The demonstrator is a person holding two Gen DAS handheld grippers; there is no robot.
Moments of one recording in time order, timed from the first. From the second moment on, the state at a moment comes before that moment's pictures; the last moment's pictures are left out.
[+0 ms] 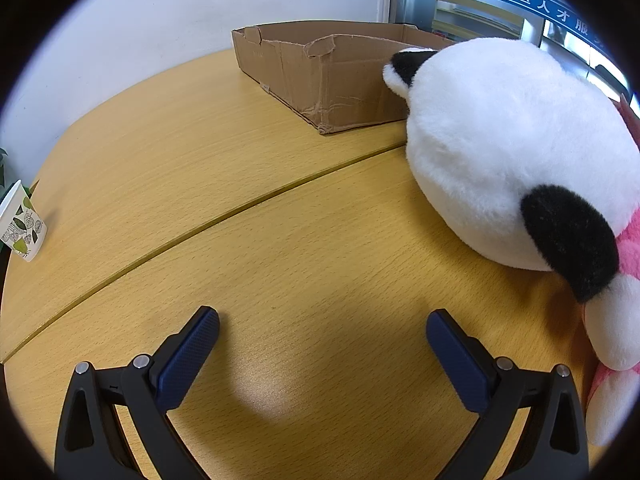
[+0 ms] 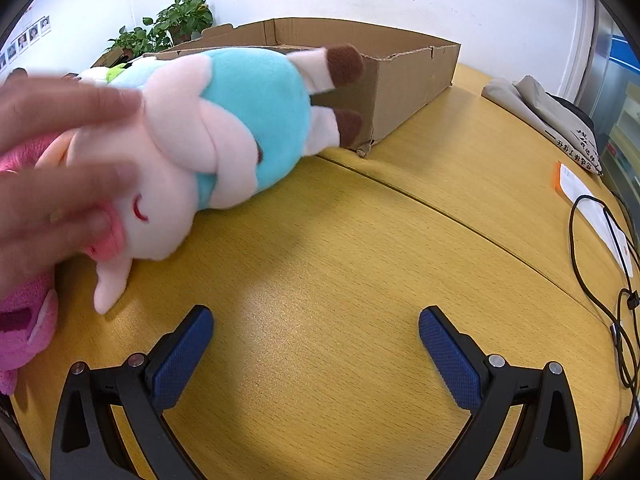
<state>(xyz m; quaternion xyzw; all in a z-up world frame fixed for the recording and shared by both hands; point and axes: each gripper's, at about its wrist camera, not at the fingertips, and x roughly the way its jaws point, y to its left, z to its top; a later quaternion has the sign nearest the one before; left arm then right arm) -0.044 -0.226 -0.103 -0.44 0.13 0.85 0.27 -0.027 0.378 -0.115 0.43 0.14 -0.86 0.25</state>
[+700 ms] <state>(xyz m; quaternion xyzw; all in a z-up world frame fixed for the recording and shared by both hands) 0.049 -0.232 -0.036 -0.35 0.07 0.93 0.14 -0.028 0.375 -0.115 0.43 0.13 -0.86 0.24</state>
